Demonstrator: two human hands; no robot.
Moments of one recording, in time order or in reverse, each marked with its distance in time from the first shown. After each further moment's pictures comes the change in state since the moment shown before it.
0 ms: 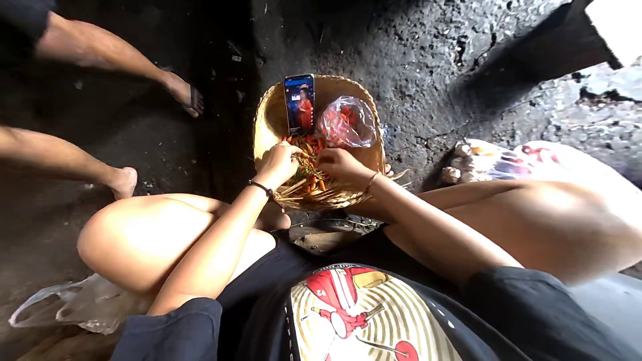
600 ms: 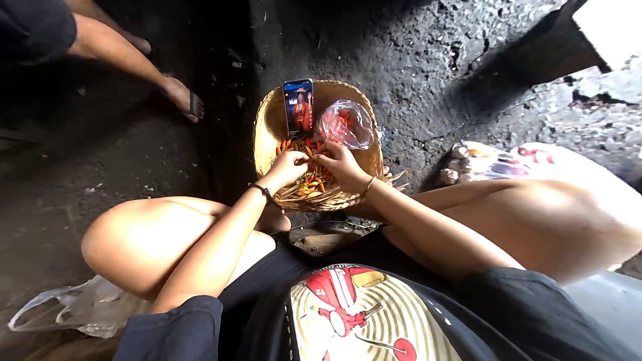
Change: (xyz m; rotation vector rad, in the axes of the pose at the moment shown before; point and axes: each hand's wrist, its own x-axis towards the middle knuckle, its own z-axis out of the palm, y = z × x) left_hand -0.001 0.003 0.010 -0.443 -0.076 0.073; right_hand -0.005 -0.016 0.012 0.289 0.269 0.004
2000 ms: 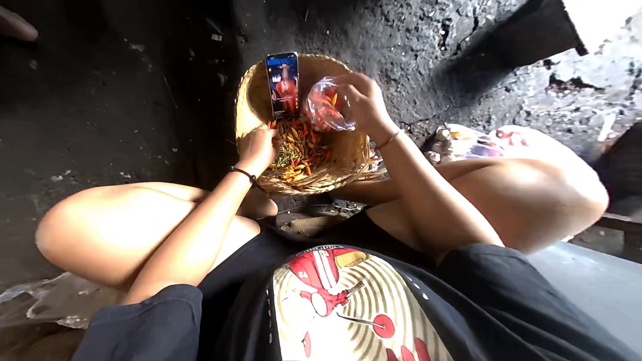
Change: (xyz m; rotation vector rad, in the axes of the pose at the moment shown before) left_hand -0.004 -0.005 -0.004 0.549 0.155 -0.092; right_hand 0.018 -0.038 -0.083 -0.145 0.205 -0.129
